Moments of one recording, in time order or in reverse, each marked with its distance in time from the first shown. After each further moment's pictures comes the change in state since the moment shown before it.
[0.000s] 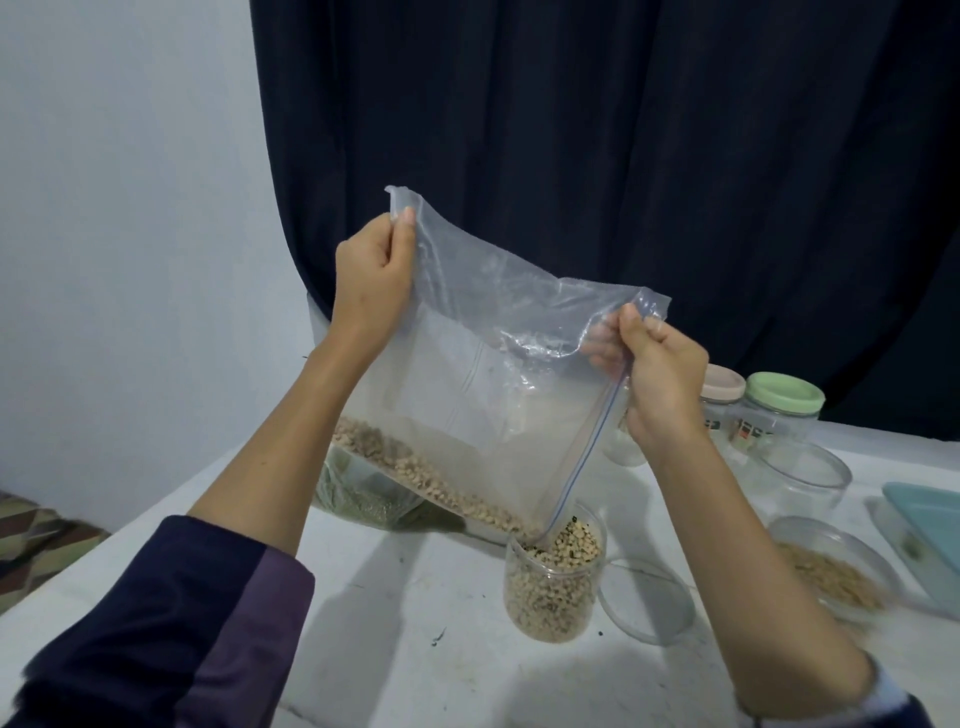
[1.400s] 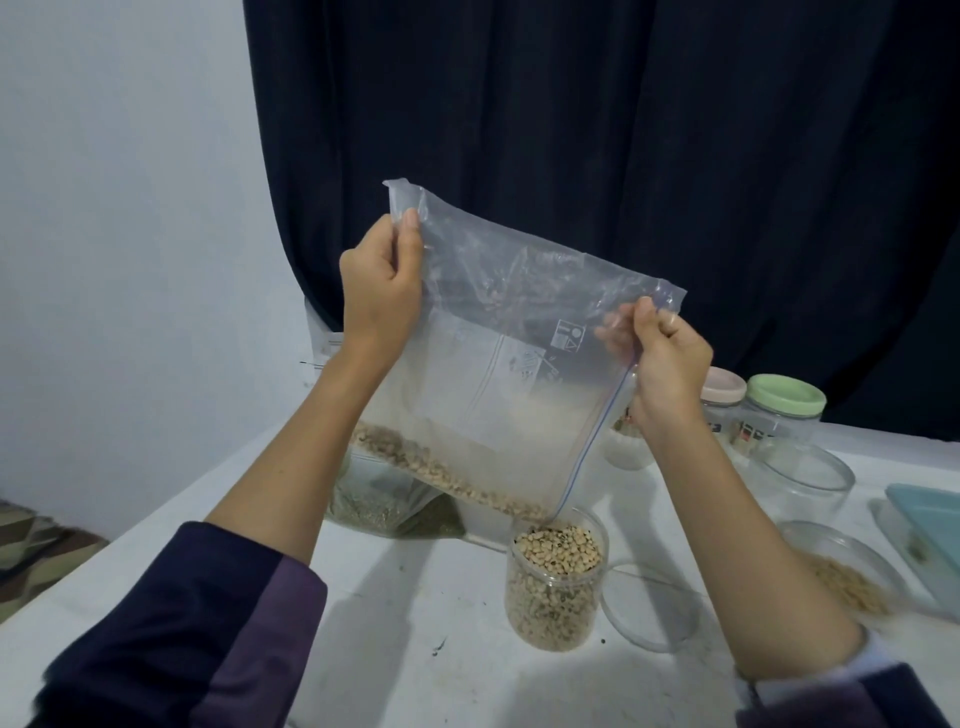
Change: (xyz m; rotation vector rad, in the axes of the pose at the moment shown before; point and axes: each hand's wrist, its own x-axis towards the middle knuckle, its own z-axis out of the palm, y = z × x) left_hand -0.004 0.001 0.013 -0.081 0.100 0.116; right_hand 0.025 0.012 -0.002 0.029 0.021 -0.069
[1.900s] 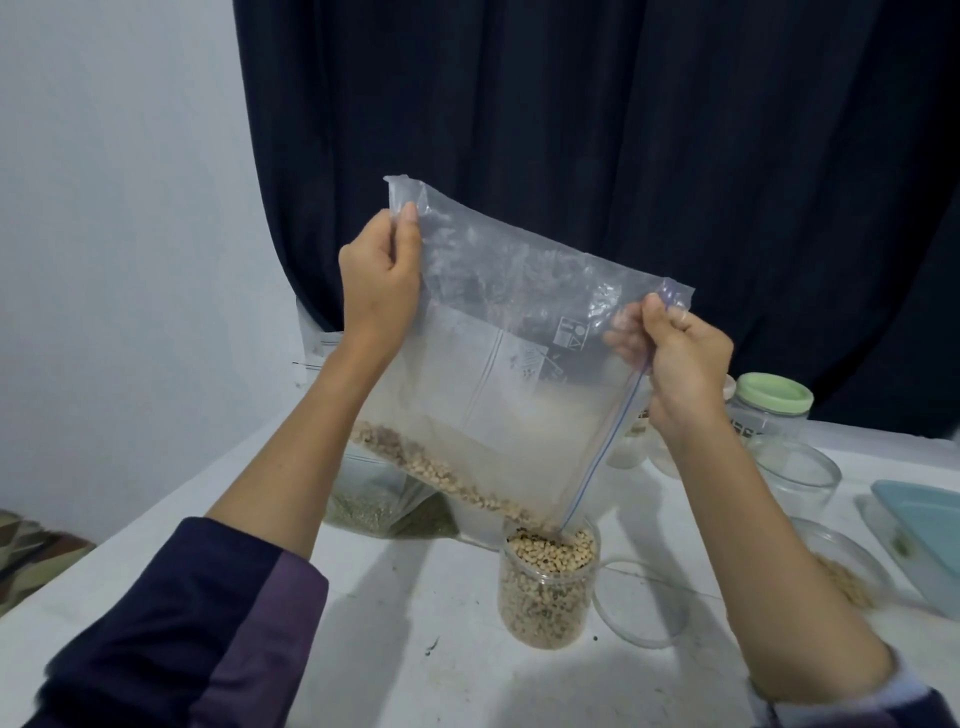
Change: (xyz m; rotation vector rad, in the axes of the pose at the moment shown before) left_hand 0.002 0.004 0.007 -0.018 0.000 -0.036; right_hand -0.006 -0.021 -0.011 -0.087 0.006 0.022
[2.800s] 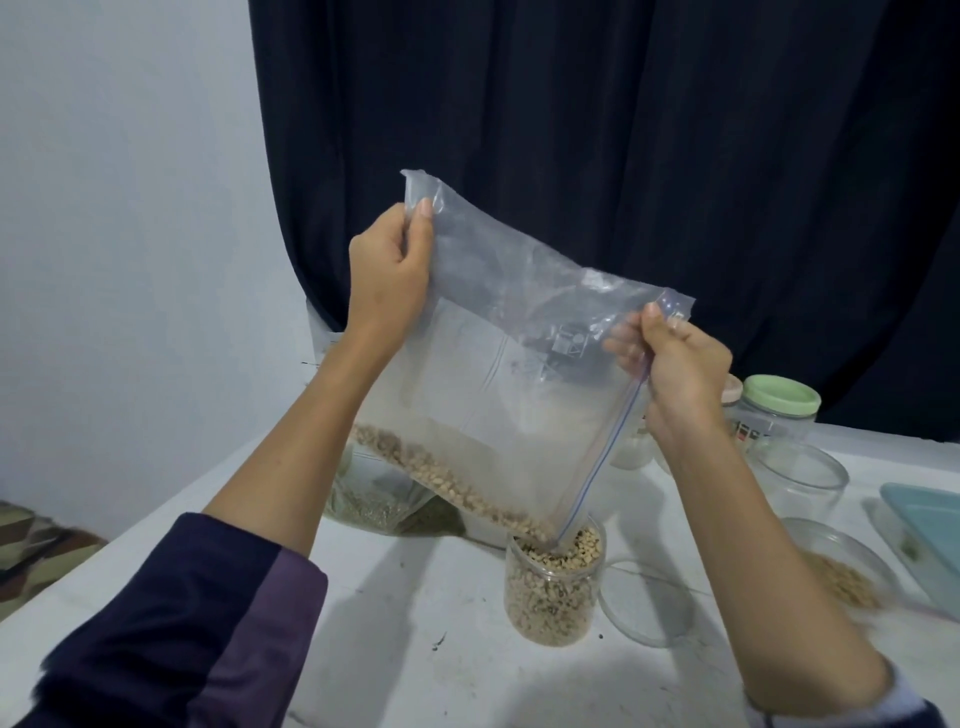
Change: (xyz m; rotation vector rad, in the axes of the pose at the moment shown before) left_hand 0.002 0.012 -0.009 0.032 -0.069 -0.009; right_hand -0.013 -0.005 0.006 0.044 0.038 0.079
